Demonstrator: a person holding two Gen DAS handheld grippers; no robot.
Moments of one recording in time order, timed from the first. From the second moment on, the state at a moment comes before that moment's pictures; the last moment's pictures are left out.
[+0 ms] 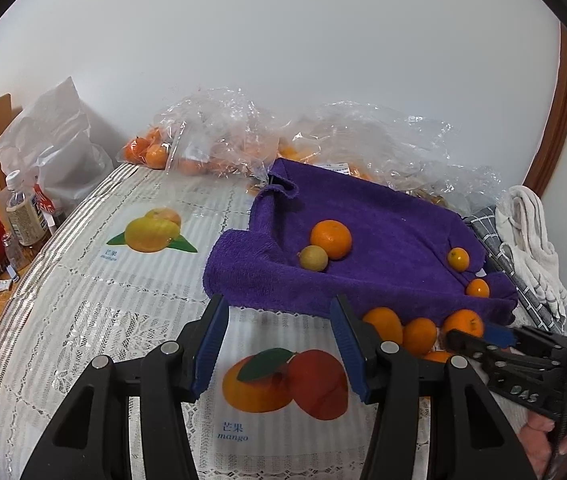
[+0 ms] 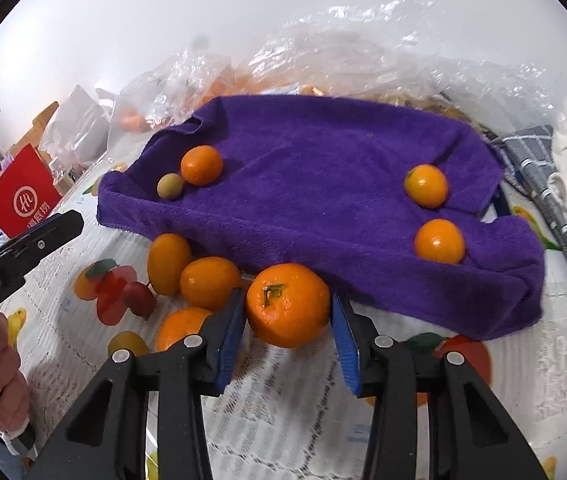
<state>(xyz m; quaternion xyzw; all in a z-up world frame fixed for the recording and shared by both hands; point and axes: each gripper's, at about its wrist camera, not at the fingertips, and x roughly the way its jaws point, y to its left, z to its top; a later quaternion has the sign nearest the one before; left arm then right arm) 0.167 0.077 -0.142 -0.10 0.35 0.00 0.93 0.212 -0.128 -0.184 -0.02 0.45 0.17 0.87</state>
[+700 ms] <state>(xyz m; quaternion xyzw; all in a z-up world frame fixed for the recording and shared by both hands) 0.179 0.051 -0.166 -0.12 0.43 -0.11 0.89 0.201 -0.171 -0.197 -0.01 0.47 0.12 0.87</state>
